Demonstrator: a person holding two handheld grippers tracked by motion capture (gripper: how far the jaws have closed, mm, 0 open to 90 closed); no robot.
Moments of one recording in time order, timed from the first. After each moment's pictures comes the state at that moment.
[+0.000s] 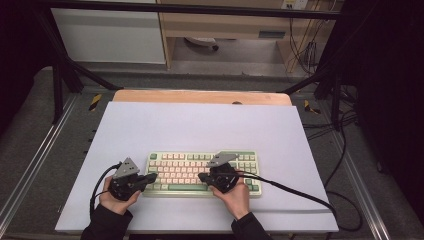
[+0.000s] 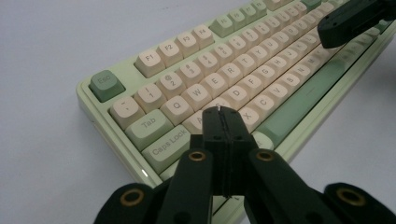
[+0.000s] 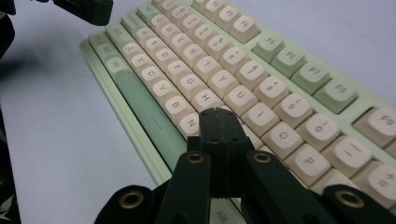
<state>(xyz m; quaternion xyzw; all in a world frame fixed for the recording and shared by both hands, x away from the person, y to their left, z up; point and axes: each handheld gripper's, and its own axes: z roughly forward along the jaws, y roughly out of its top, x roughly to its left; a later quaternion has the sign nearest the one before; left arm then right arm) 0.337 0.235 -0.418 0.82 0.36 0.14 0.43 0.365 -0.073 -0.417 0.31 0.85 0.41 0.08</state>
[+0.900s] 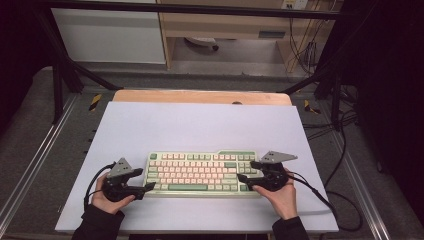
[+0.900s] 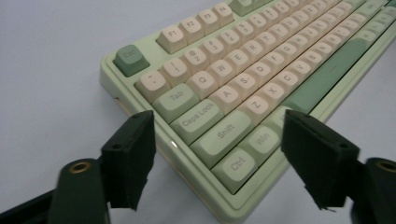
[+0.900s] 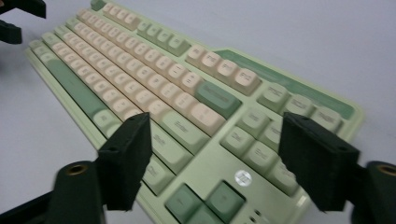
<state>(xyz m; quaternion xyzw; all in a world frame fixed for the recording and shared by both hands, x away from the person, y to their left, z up) 0.341 0.256 -0.426 0.82 0.36 0.14 0.41 0.359 -0.201 -0.408 0.38 0.80 0.44 0.12</state>
